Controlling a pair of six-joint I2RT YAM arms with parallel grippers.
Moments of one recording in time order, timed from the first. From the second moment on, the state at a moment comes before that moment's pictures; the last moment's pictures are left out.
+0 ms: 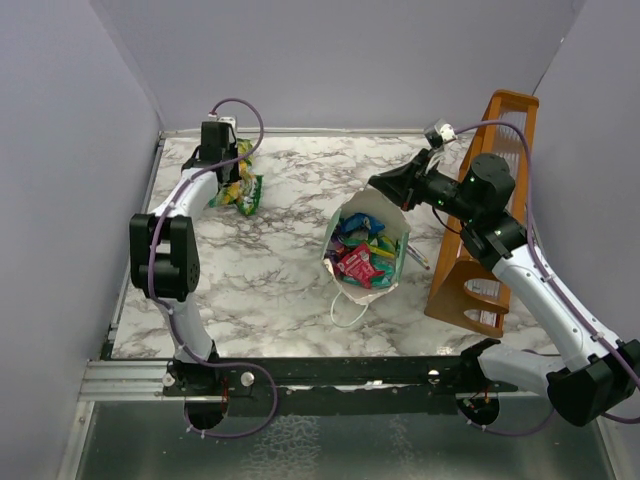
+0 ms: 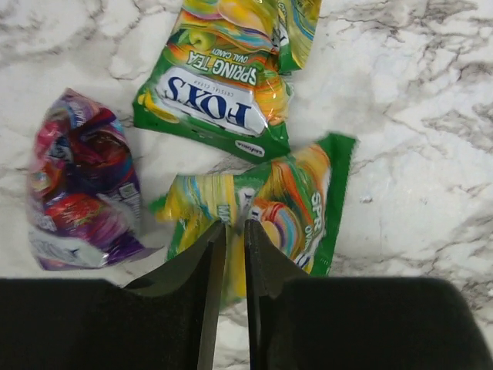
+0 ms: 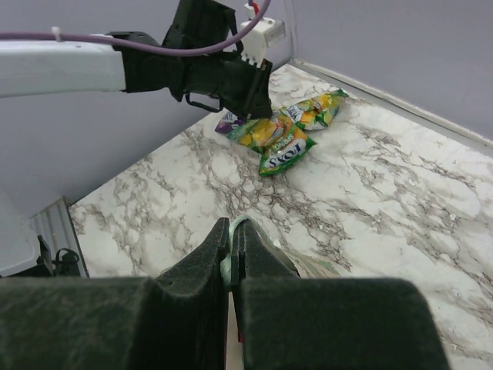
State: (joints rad) left arm -0.09 1.83 1.44 -0.27 -0.14 -0.02; right arm 0.43 1.12 1.09 0.04 -0.54 0.24
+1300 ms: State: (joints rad) left arm -0.54 0.88 0.88 -0.12 0.11 -0.29; right arm 0.43 1.39 1.43 -0.16 -0.62 -0.09
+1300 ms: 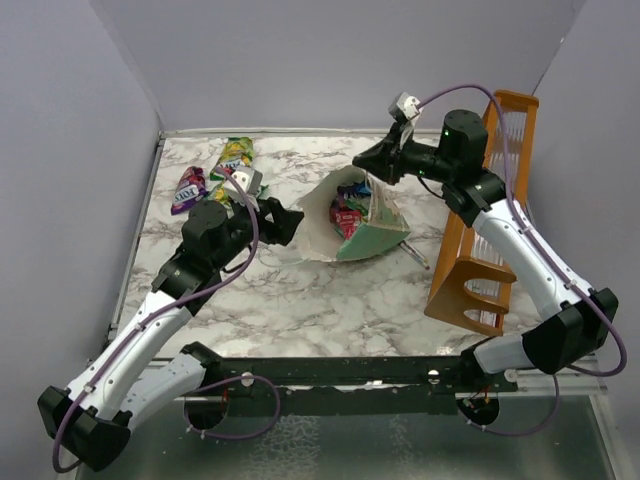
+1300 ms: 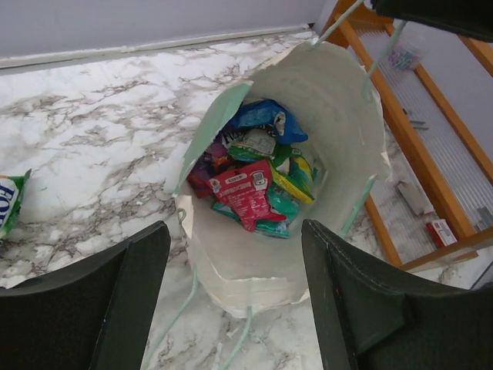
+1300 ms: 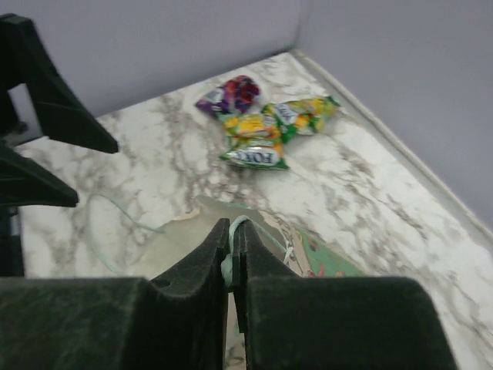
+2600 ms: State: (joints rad) left arm -1.09 1.03 0.44 0.39 -0.31 -0.19; right arm 0.51 1.34 1.05 0.27 -1.12 0.37
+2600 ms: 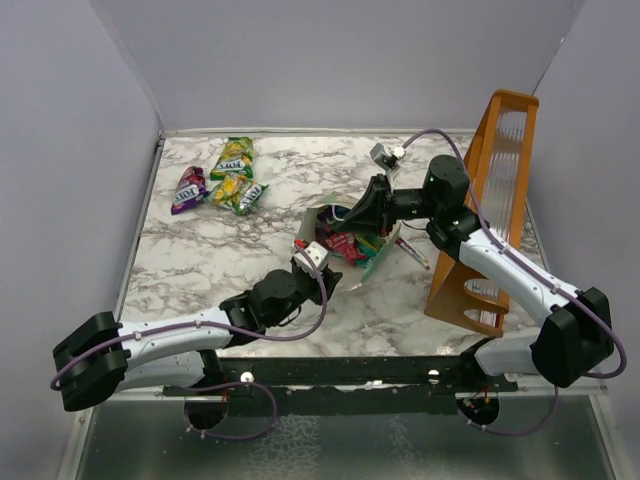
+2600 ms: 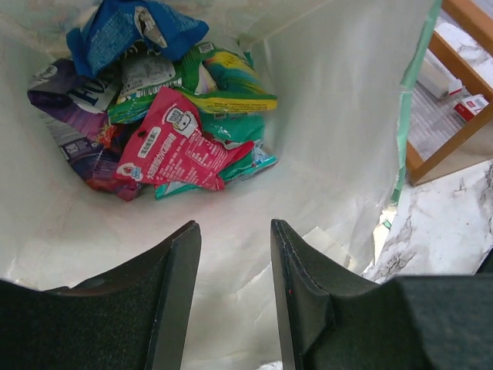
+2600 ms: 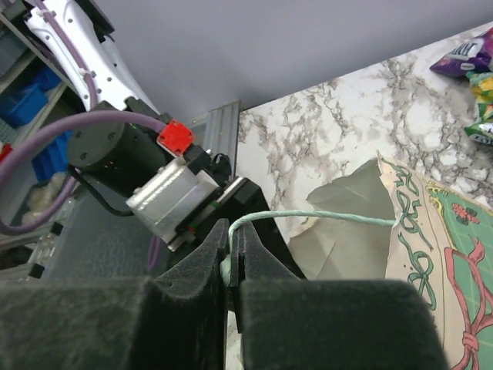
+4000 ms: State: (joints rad) left arm -0.96 1.83 0.62 1.21 -0.34 0.24; right arm 0.51 1.26 1.05 0.30 -1.01 0.44
